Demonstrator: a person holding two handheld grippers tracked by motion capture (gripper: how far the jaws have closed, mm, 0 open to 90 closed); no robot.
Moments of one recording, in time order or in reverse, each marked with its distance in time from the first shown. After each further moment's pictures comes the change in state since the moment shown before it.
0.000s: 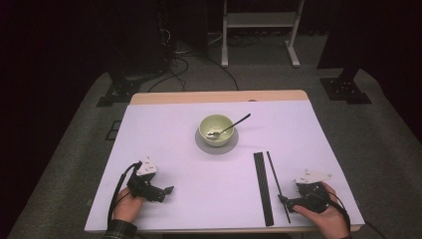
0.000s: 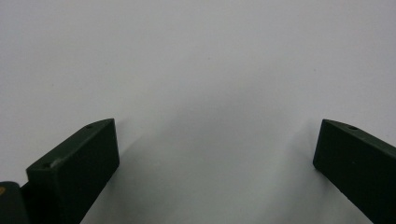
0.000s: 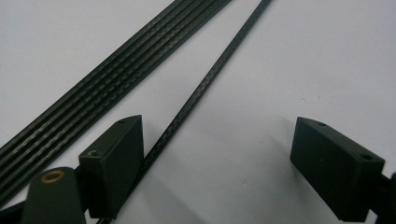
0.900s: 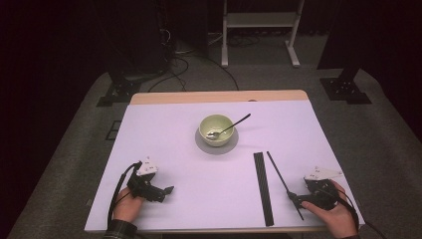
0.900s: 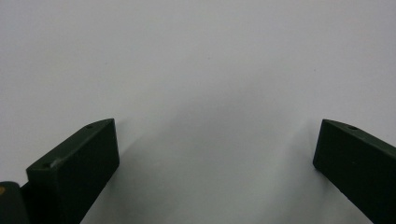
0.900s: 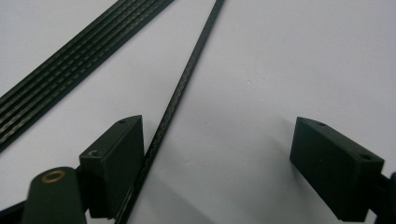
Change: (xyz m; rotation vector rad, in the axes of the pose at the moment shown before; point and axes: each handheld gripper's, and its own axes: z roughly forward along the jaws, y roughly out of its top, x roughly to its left) left arm 0.000 0.000 0.000 0.000 0.000 0.000; right arm -0.023 -0.007 -0.008 0.005 -0.047 0.043
